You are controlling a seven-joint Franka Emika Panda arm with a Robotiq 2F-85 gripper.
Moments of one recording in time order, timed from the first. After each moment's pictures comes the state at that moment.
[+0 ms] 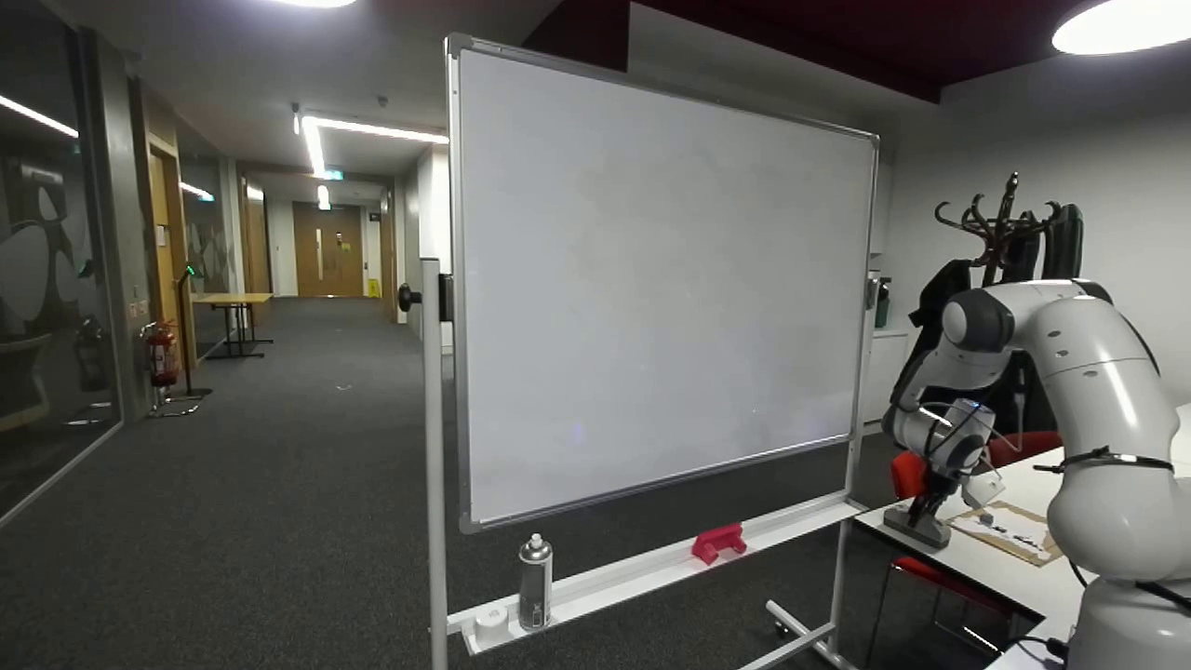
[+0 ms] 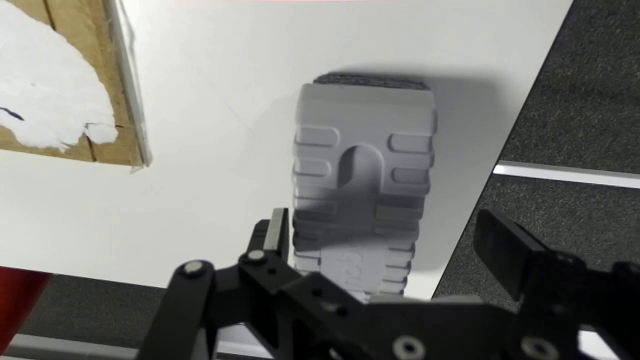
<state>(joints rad) -0.38 0.55 -0.31 -2.15 0.92 2.83 -1.57</state>
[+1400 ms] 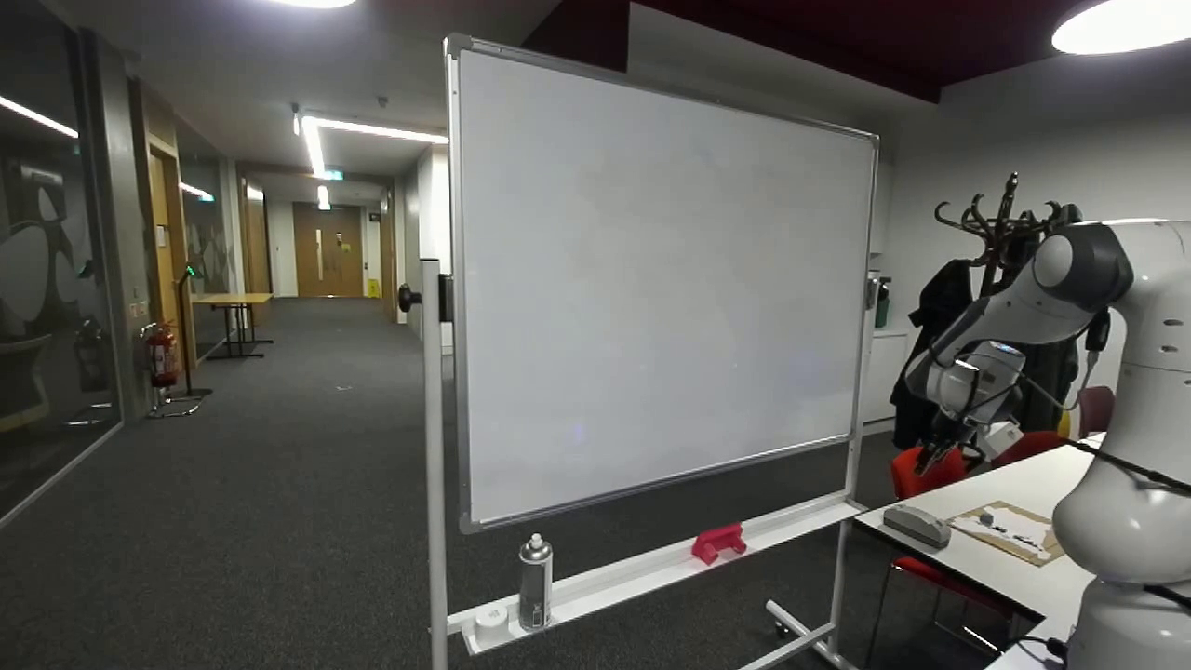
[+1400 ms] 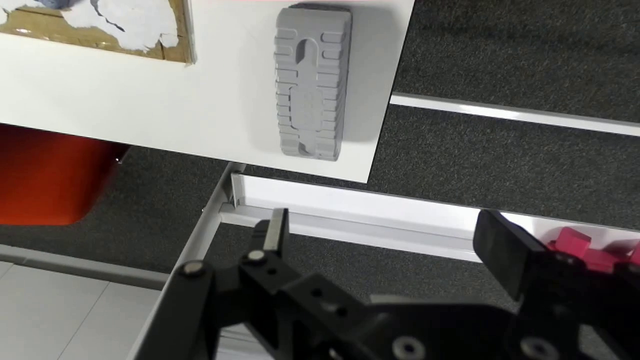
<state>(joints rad) -0.30 0.03 -0.39 -2.47 0.55 2.84 -1.29</state>
